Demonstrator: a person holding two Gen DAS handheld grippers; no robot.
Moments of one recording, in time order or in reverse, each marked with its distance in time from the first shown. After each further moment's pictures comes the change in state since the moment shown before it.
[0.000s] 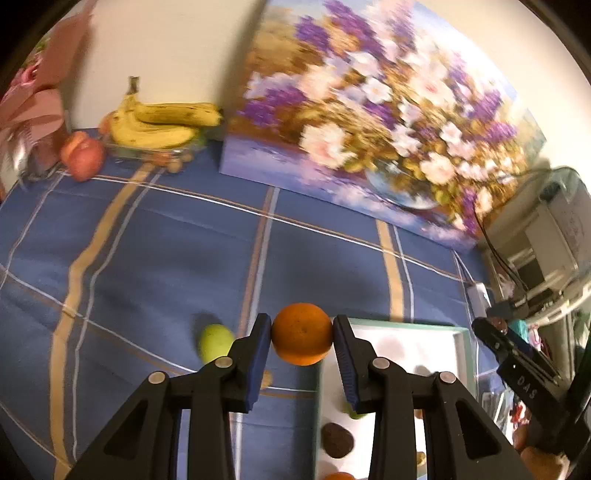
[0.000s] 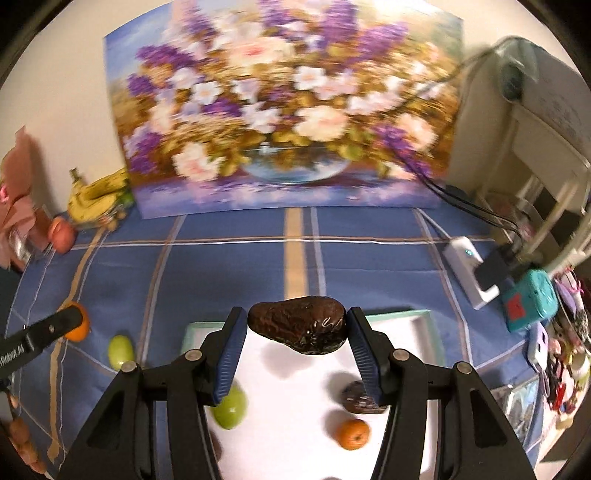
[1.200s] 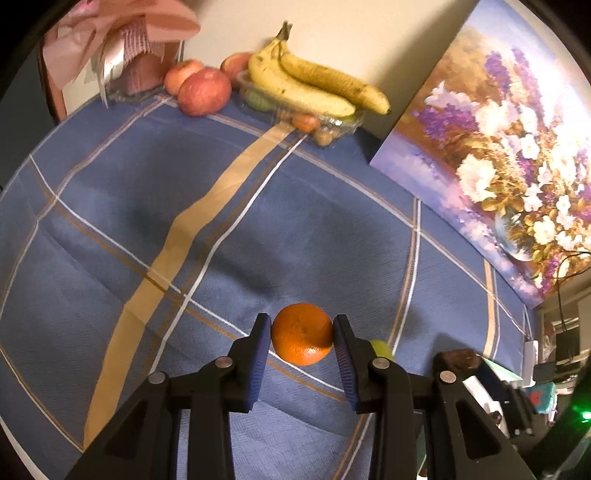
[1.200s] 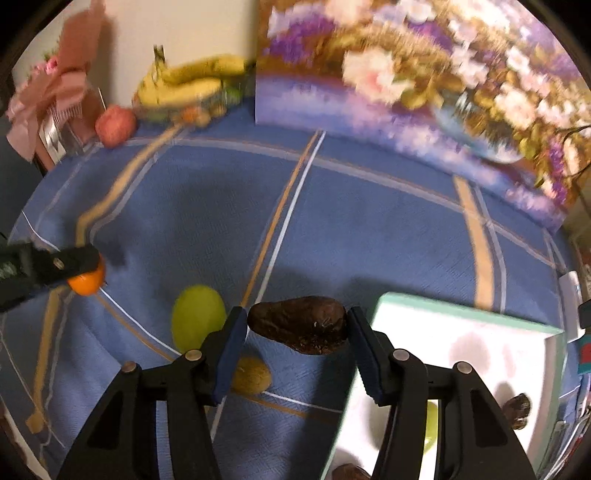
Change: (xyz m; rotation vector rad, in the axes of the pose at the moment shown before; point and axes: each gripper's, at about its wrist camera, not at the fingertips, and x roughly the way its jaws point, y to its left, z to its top) left arm 0.008 0.145 0.001 -0.287 0.028 0.174; right arm 0.083 0.174 -0.044 -0.295 0.120 0.140
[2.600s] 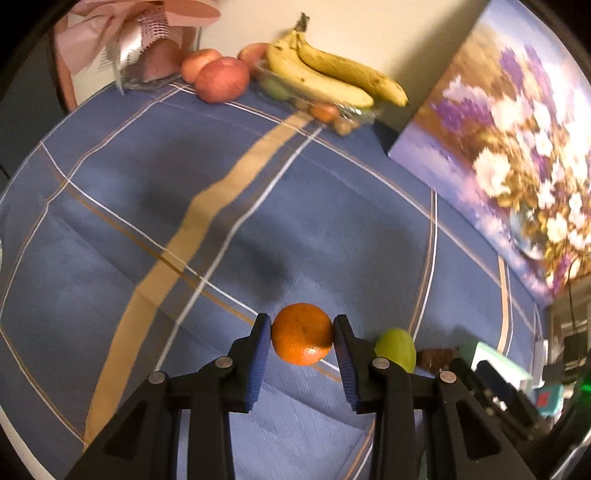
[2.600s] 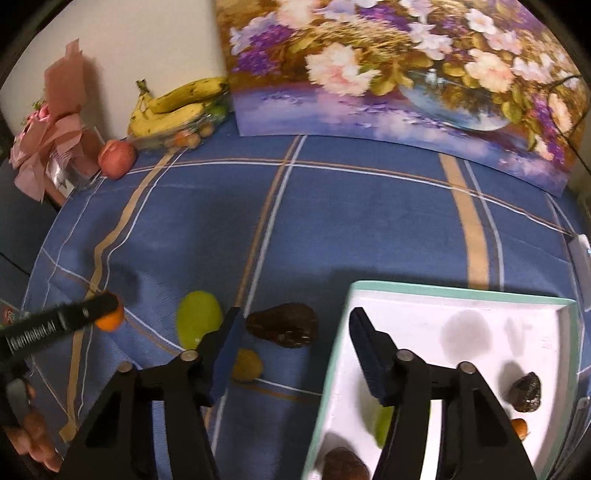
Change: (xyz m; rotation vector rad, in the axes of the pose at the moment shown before) left arm 0.003 0.014 -0.009 -0.031 0.017 0.041; right arm -0.006 -0.030 -0.004 0.130 0.017 0.097
